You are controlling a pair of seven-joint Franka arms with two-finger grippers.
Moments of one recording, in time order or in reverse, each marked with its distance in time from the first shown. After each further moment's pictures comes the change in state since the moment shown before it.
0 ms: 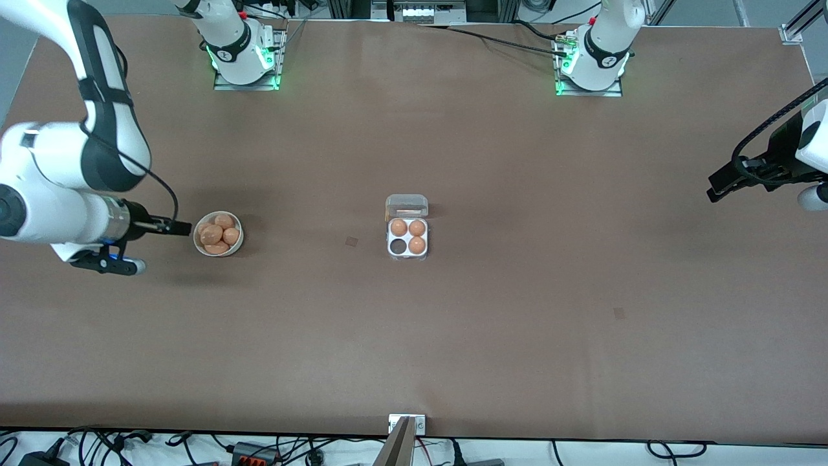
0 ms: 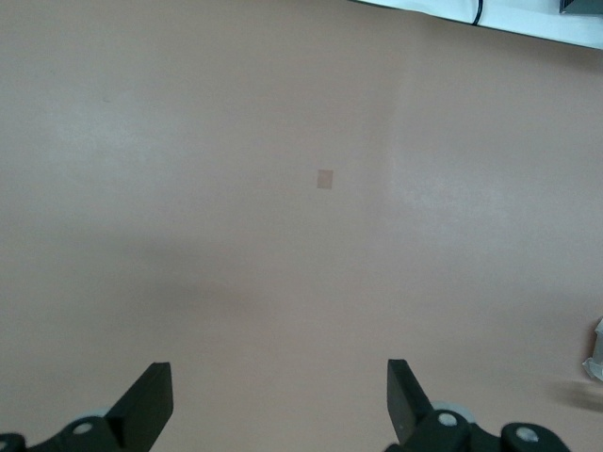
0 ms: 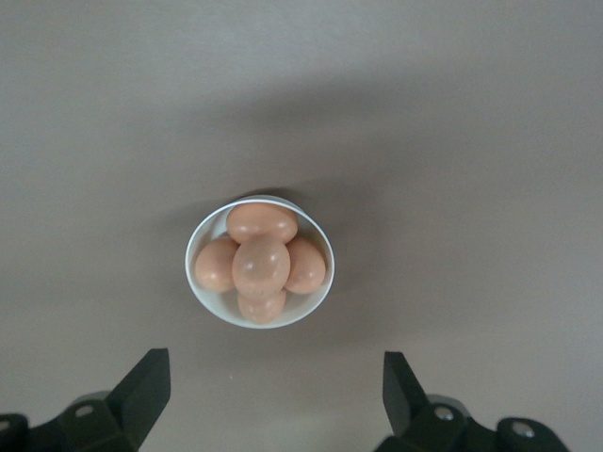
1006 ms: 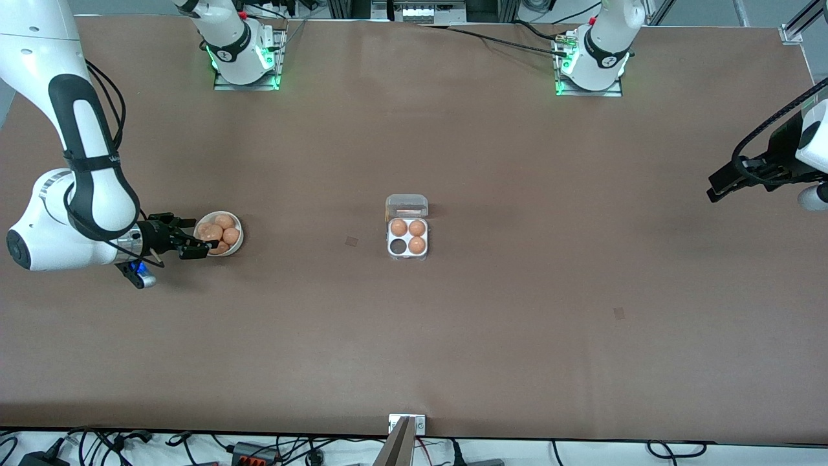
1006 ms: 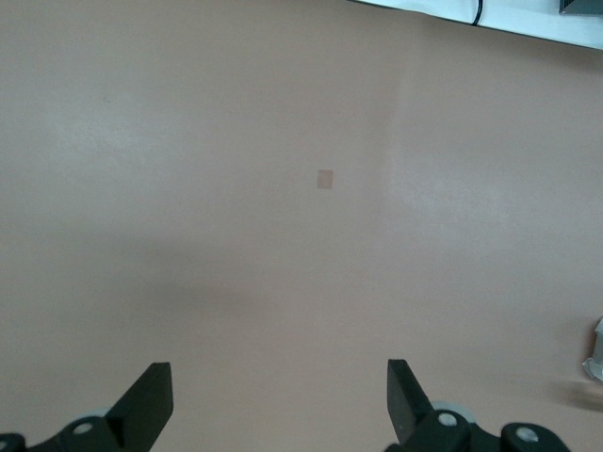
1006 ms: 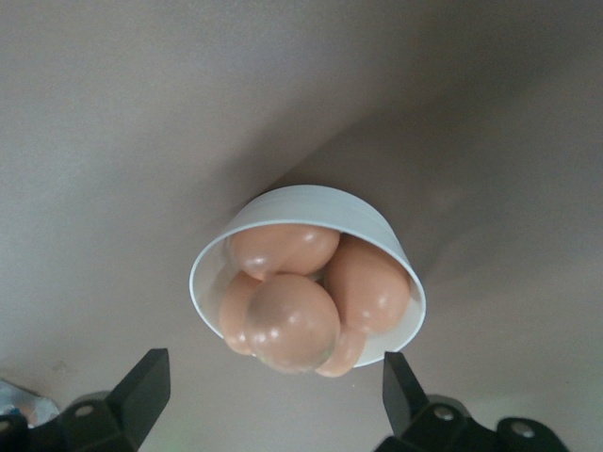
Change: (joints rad) left arm 0.000 0.000 0.000 0.000 0.000 0.000 0.000; right arm -0.115 0.199 -0.009 -0.001 0.380 0.017 0.115
